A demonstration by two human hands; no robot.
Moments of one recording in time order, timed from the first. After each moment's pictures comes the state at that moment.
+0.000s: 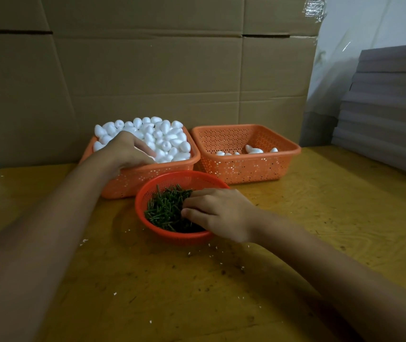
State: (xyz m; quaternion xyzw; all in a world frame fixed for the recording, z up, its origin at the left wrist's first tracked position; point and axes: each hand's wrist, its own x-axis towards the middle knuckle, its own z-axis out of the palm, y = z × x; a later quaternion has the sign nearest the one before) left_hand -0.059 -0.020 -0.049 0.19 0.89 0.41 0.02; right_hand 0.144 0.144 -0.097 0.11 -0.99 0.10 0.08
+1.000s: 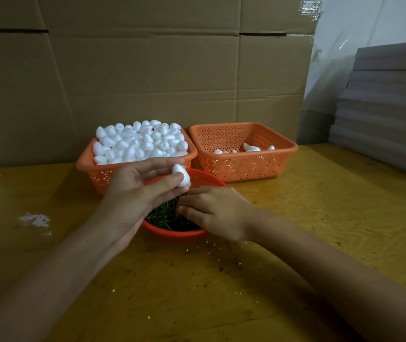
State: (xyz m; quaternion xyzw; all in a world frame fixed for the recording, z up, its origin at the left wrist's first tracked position) left_hand 0.079 -0.038 -0.082 0.30 0.56 0.76 0.14; right_hand 0.145 0.142 -0.099 0.11 -0.99 0.08 0.09
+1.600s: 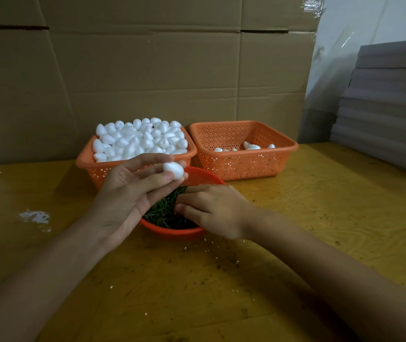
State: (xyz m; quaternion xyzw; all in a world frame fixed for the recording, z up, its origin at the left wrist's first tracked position) left_hand 0.078 -0.046 -0.081 0.32 0.49 0.79 0.20; right_hand 0.146 0.140 -0.097 0.12 -0.99 0.07 0.10
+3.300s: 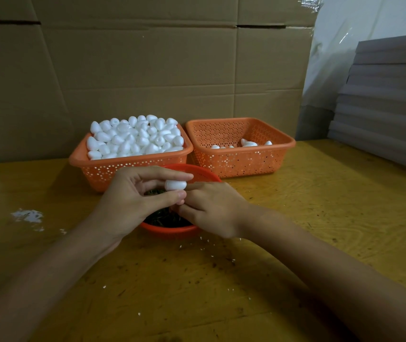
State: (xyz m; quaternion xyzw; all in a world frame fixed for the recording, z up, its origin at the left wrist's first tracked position) left_hand 0.084 -0.041 -0.088 0.42 0.65 0.63 0.08; right_hand 0.150 0.138 -0.096 0.12 -0.98 0.09 0.11
